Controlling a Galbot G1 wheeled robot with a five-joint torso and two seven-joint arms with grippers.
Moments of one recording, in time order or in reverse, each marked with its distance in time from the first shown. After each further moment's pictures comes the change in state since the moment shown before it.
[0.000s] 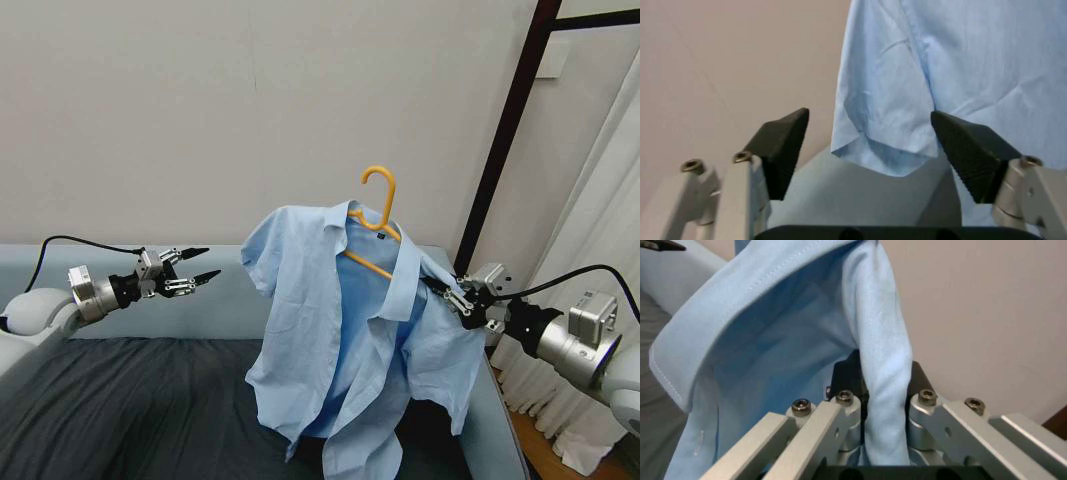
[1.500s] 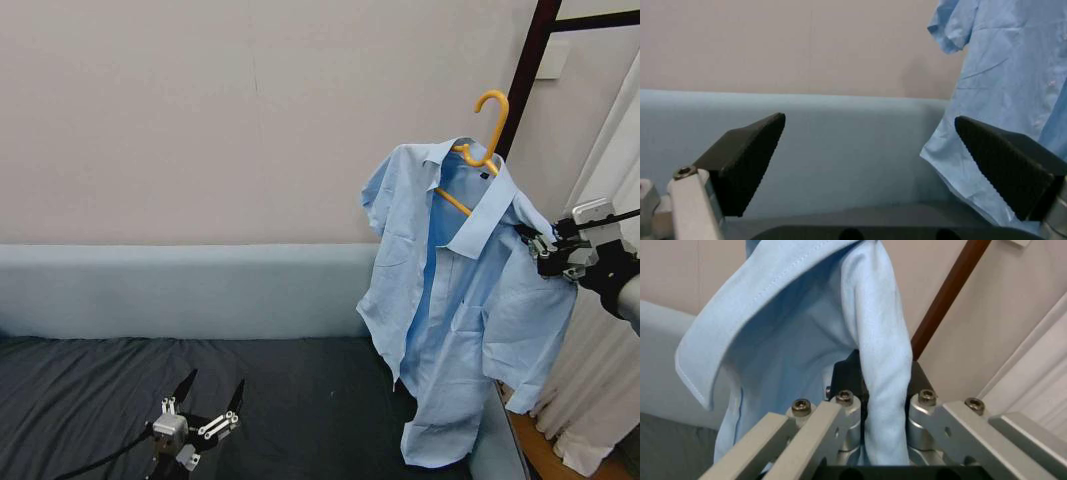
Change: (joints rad) left arm 1.193 -0.567 -0.437 -0.663 0.544 -0.121 -0.763; right arm 0.032 0.019 0.317 0.103 0.360 -0.401 0.510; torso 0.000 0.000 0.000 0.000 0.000
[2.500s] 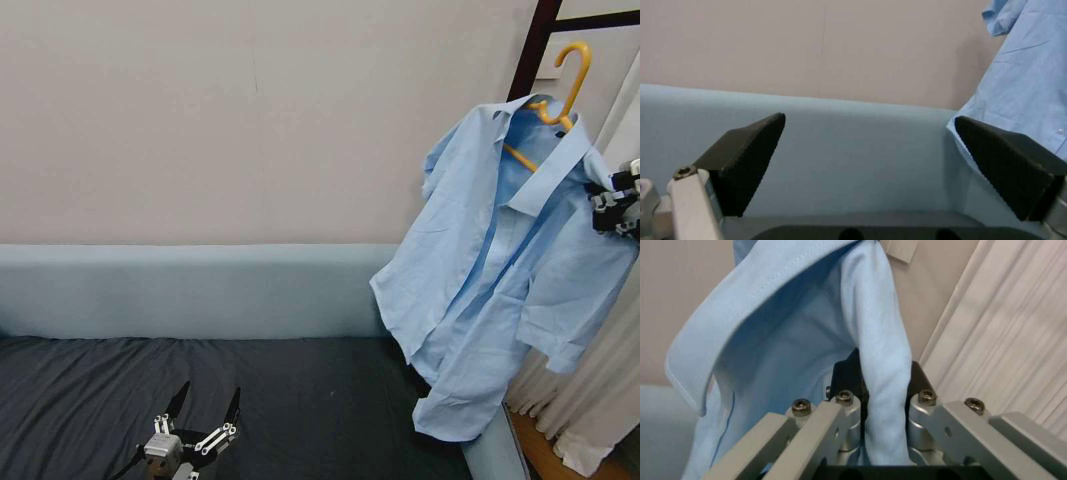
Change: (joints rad) left arm 0.036 -0.067 -0.013 -0.012 0.014 -0.026 0.006; right arm 0.147 -0.072 -0.116 -0.224 -0.088 0.112 0.079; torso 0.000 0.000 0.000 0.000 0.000
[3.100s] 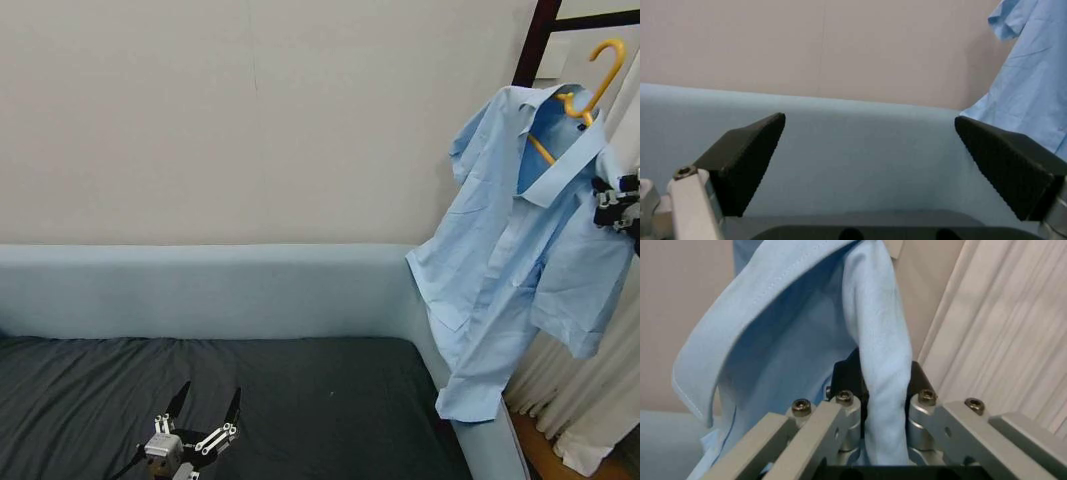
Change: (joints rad) left arm -0.001 0.001 0.001 0.001 -0.001 0.001 0.001; right arm 0.097 0.192 -0.142 -0.174 -0.297 0.093 -0.156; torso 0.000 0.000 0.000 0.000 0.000
